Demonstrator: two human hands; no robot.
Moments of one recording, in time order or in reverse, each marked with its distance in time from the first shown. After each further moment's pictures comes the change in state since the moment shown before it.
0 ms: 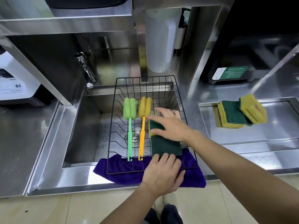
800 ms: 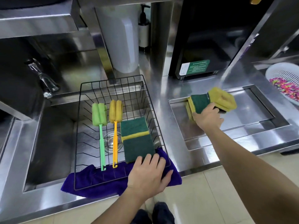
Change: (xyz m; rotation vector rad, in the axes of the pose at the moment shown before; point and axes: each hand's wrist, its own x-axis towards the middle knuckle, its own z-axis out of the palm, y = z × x) left_hand 0.019 0.025 0.012 0.018 -0.034 0.023; right_hand -0.080 0.149 -0.019 0.161 0.490 1.200
